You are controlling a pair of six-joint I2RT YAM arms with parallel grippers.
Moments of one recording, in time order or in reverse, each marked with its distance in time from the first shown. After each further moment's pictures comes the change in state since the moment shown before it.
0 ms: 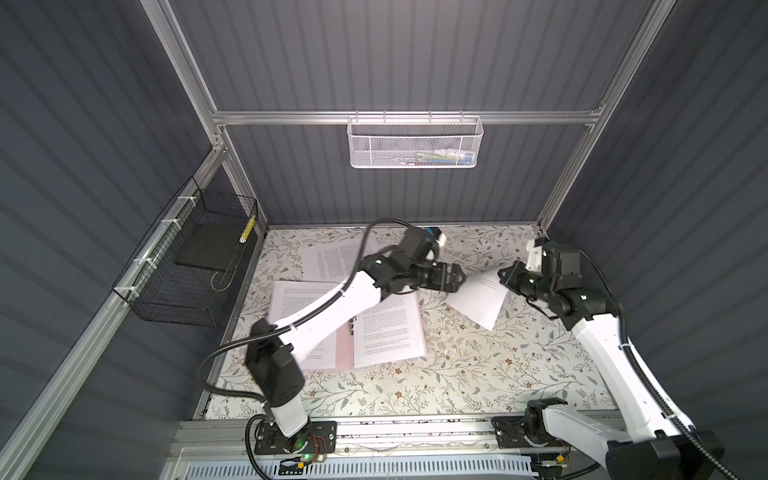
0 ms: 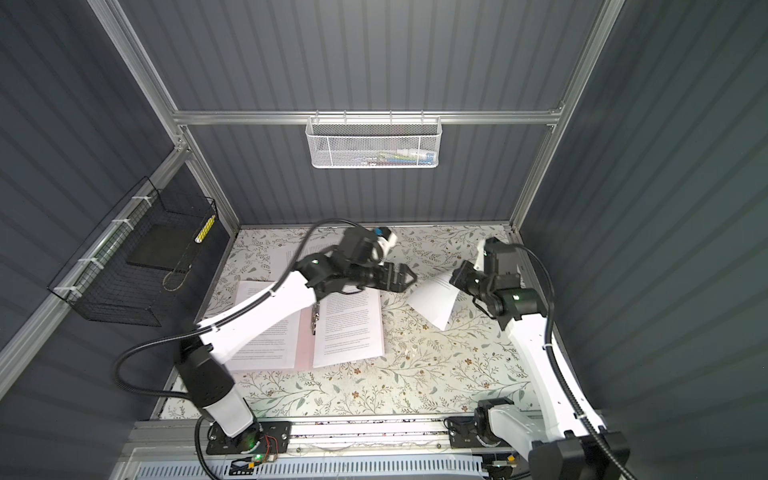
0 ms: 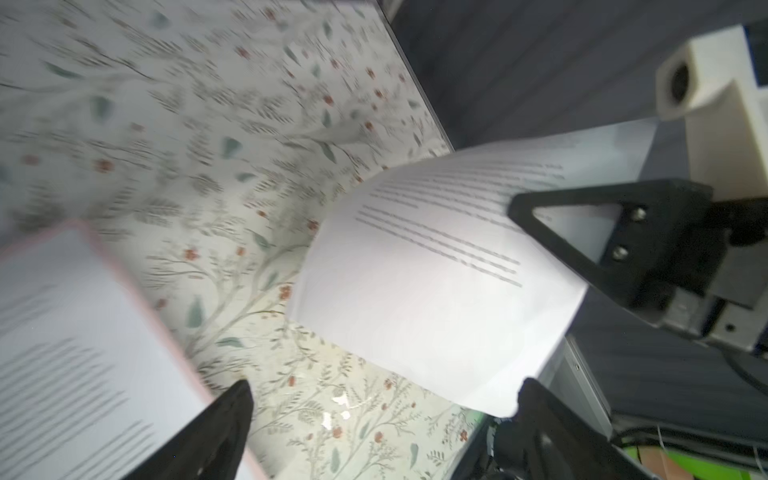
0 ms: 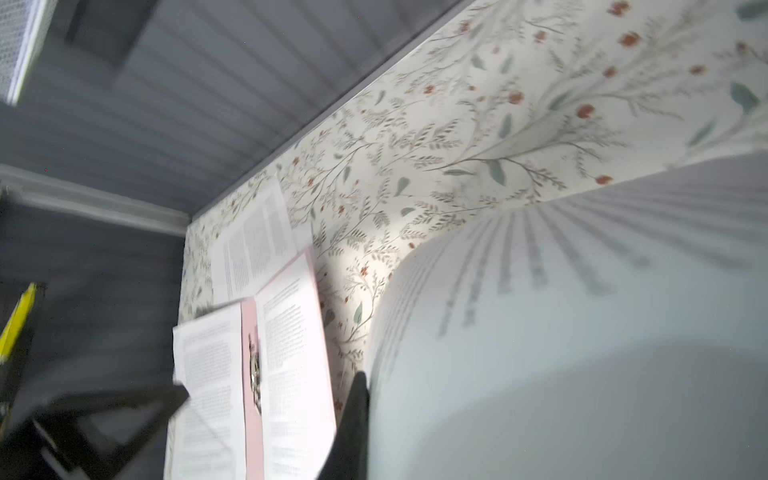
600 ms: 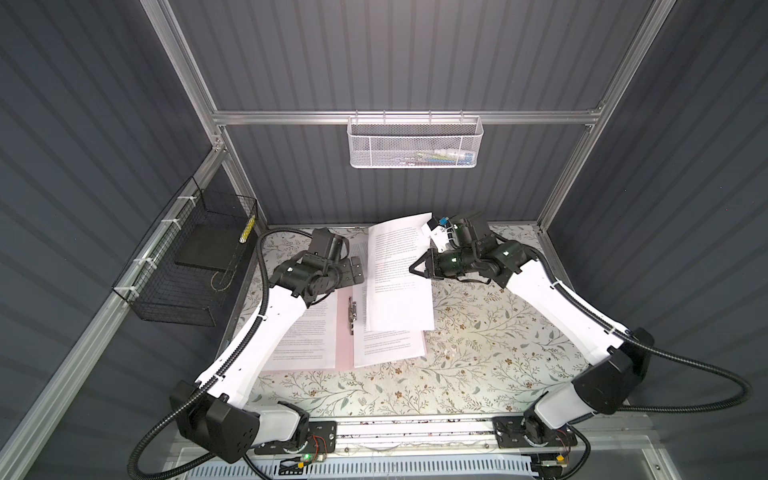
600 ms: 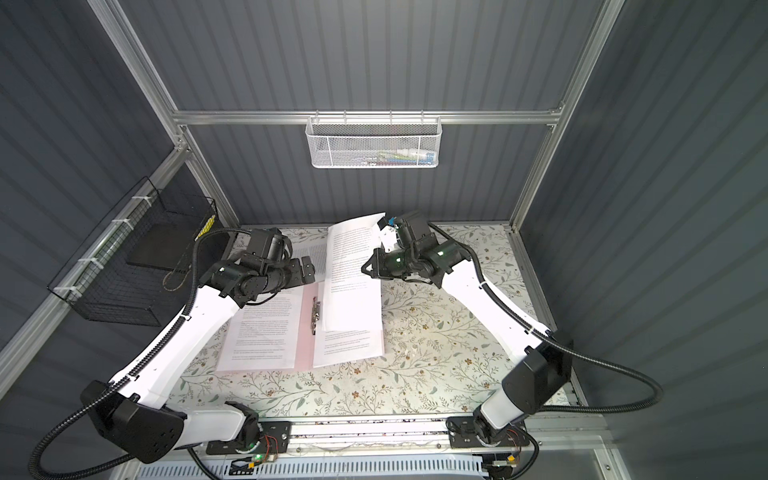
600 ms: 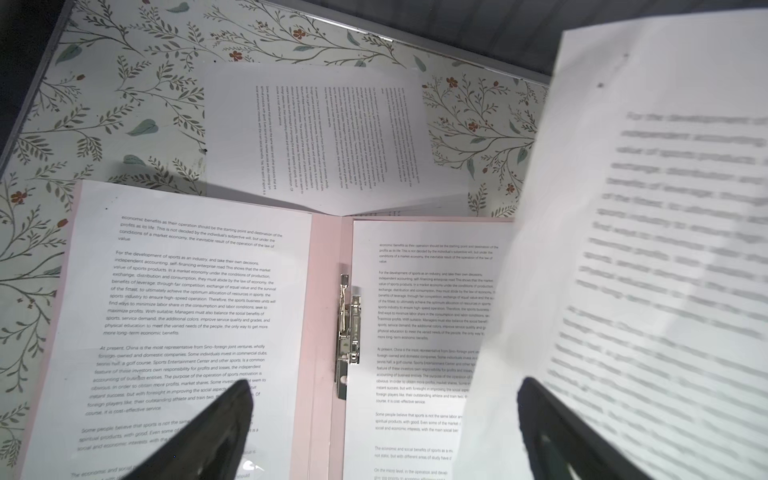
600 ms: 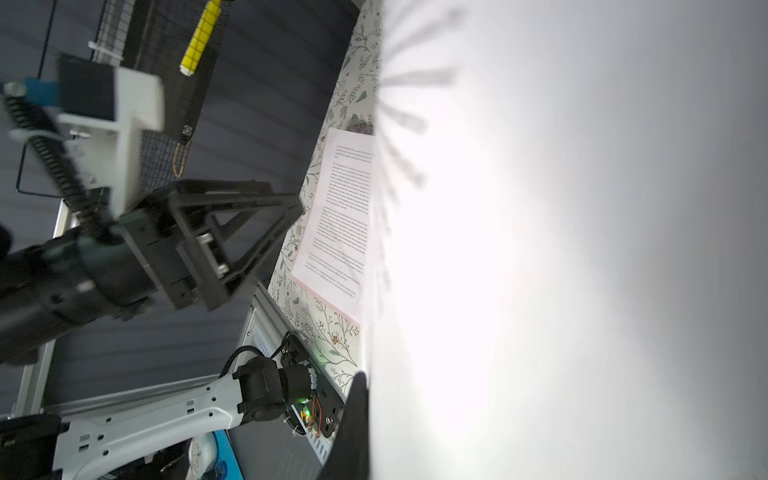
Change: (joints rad) left arm 0.347 -0.306 -0.234 -0.296 -0.310 0.005; right arm 0.394 0.445 0.349 -0.004 -0.300 -0.030
